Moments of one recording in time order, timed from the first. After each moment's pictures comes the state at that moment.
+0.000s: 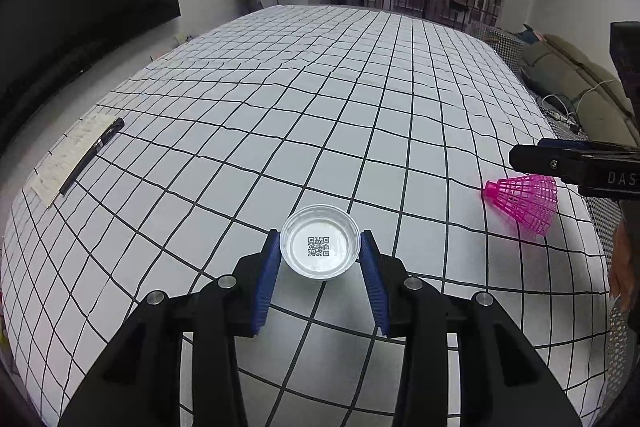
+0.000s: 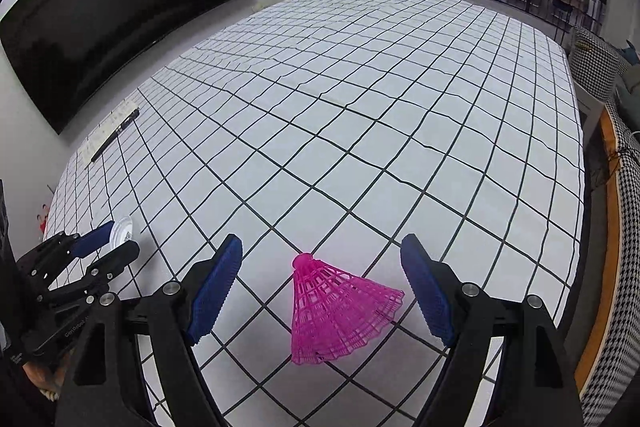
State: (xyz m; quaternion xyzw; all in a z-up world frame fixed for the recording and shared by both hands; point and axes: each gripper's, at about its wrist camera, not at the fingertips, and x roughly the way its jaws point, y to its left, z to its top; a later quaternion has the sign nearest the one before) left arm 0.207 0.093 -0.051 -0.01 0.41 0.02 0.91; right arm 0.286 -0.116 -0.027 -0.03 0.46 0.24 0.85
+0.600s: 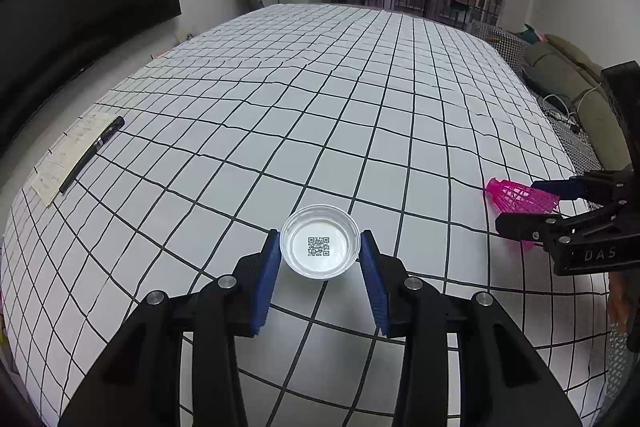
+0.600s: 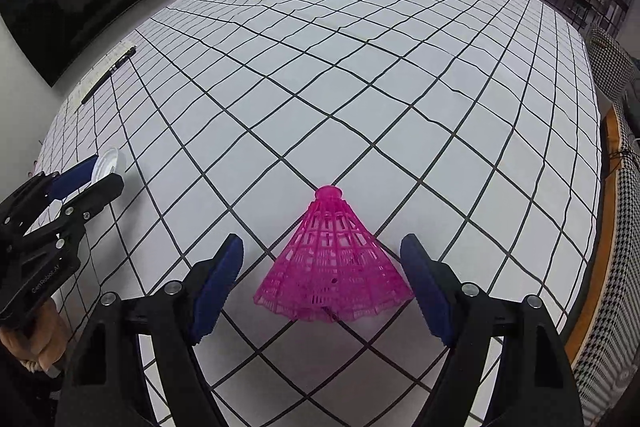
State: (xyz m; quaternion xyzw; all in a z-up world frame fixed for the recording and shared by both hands) left arm 0.208 0.094 -0.052 -0.01 0.41 0.02 0.91; right arm 0.270 -0.091 -0.059 -0.09 0.52 0.23 0.82
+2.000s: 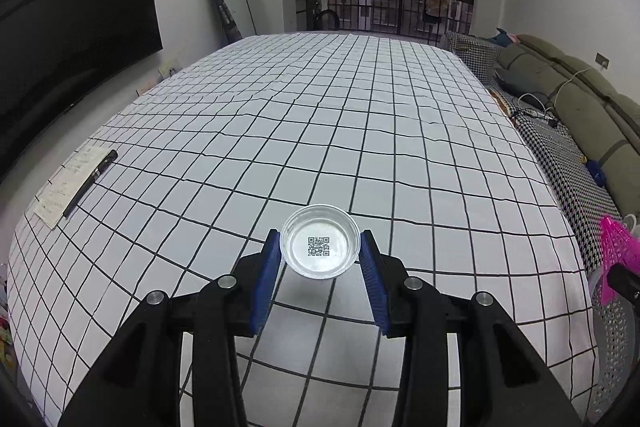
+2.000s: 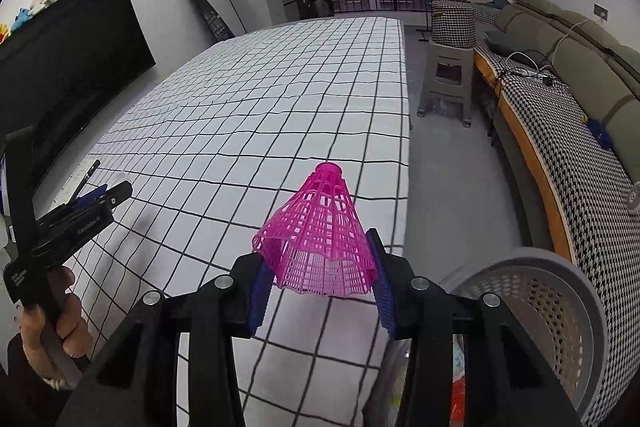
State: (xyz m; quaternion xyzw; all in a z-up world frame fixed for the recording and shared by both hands) left arm 0.163 0.054 -0.027 0.02 0.36 -0.02 0.93; right arm 0.071 -0.196 -0.017 0.09 0.39 0.03 0.92
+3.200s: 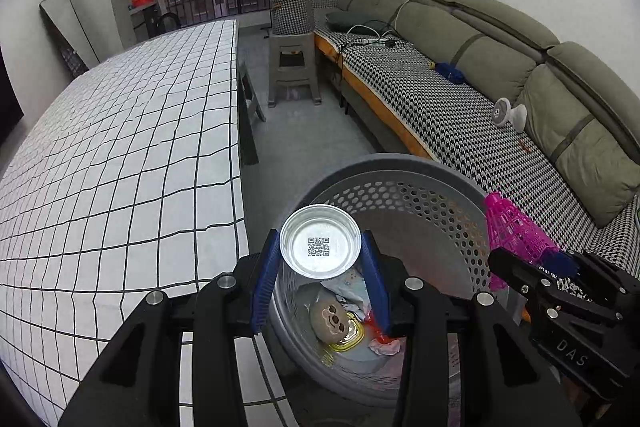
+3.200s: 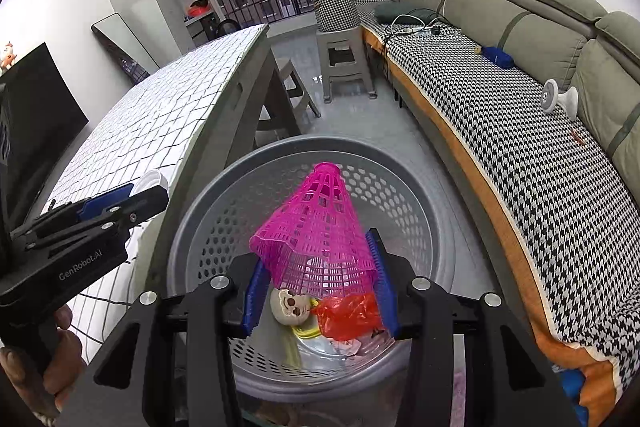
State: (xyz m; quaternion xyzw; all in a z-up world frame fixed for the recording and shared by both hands) left arm 0.029 -0.211 -0.039 0.12 0.39 -0.26 0.88; right arm -0.104 -0.364 -0.054 0.18 0.37 -0.10 0.90
